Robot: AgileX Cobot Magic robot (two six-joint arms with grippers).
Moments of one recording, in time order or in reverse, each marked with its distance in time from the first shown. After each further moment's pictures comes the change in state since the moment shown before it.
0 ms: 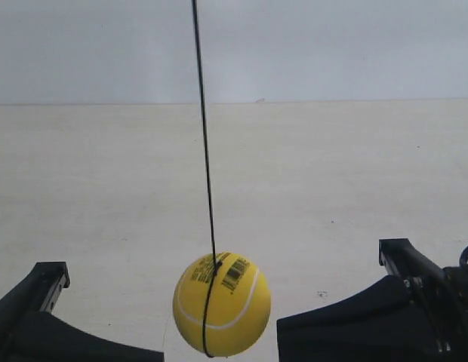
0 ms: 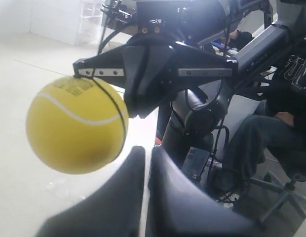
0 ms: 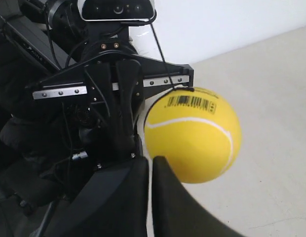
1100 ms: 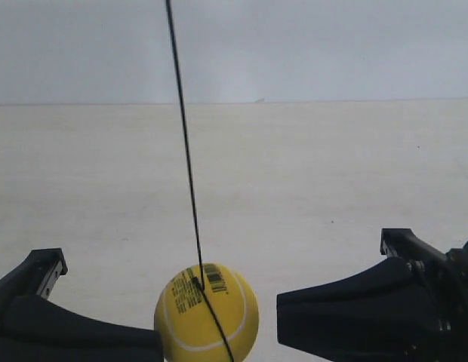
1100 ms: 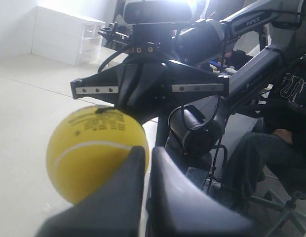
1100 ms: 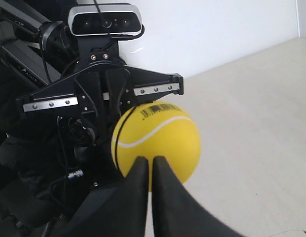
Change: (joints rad) left arm 0.000 0.000 0.000 -0.061 -0.042 0.032; right arm 0.000 0.000 0.000 0.060 0.000 0.002
